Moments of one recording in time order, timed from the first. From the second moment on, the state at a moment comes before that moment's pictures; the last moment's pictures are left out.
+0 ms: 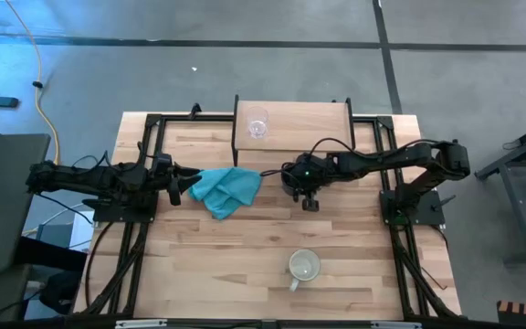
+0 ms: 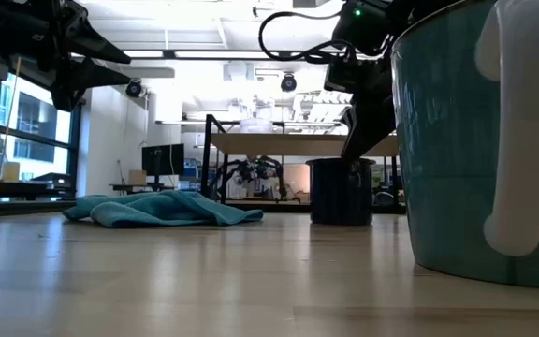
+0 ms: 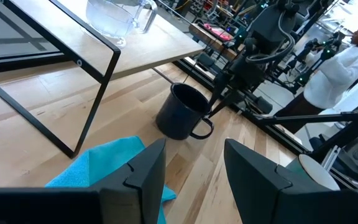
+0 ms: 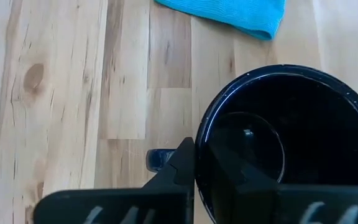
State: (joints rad) left arm 0.00 0.30 0.30 -0.24 -0.41 -0.62; right arm -0.12 1.53 0.94 -0.41 -0.06 -0.13
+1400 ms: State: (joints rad) left arm 0.00 0.30 0.30 -0.24 -0.42 -0.61; right arm -0.08 1.53 1.13 -0.63 -0.03 -0.13
